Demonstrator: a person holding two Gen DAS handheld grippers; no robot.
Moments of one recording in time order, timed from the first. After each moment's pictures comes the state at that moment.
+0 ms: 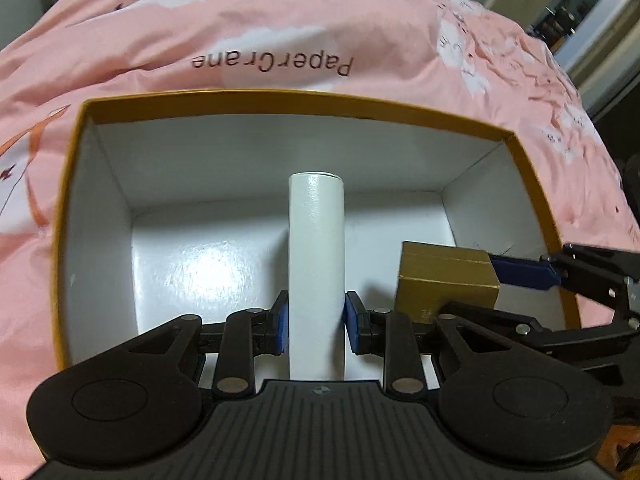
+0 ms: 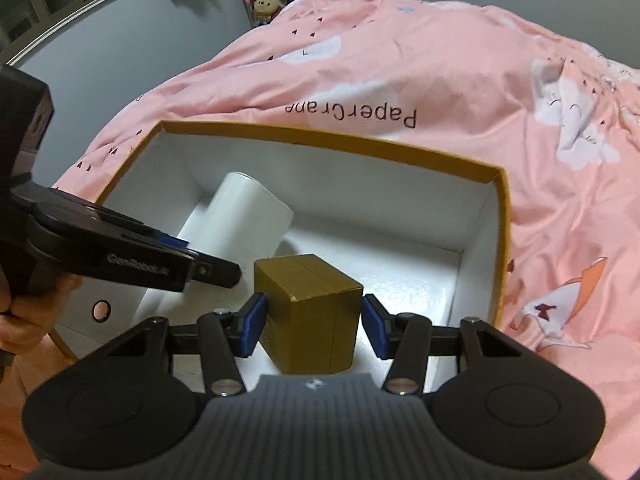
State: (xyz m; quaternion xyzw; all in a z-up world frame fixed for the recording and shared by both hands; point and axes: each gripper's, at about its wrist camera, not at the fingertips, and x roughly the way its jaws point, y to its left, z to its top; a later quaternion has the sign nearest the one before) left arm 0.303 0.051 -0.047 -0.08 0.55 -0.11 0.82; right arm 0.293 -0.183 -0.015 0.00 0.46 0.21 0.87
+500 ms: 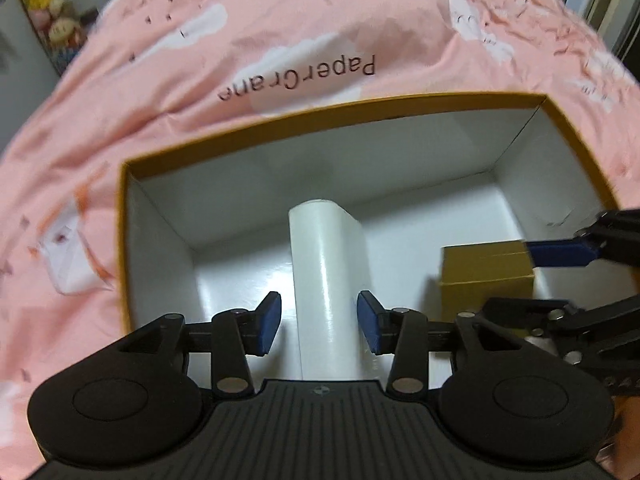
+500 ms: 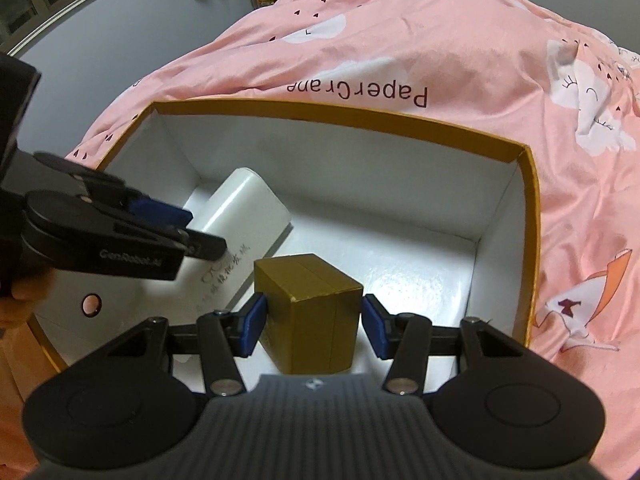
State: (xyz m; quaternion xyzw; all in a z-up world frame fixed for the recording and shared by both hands) left arm 0.305 0.046 -0.036 0.07 0.54 -0.06 0.84; right arm 0.300 -0.173 -0.033 0.00 0.47 0.21 0.85
